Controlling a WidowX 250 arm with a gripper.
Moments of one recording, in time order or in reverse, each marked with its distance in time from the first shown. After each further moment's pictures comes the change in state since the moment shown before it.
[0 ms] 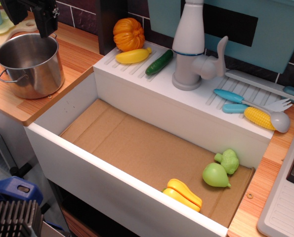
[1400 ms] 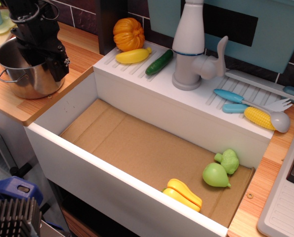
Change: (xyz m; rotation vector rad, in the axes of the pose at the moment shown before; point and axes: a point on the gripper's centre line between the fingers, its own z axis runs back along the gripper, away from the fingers) arm -0.010 -0.013 -0.084 -0.100 -0.051 0.007
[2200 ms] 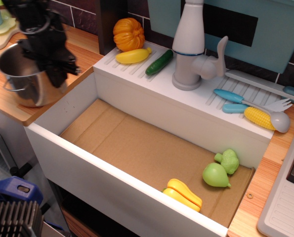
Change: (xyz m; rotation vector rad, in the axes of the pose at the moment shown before) arm -0.004 -0.039 0.002 0.006 0.011 0.067
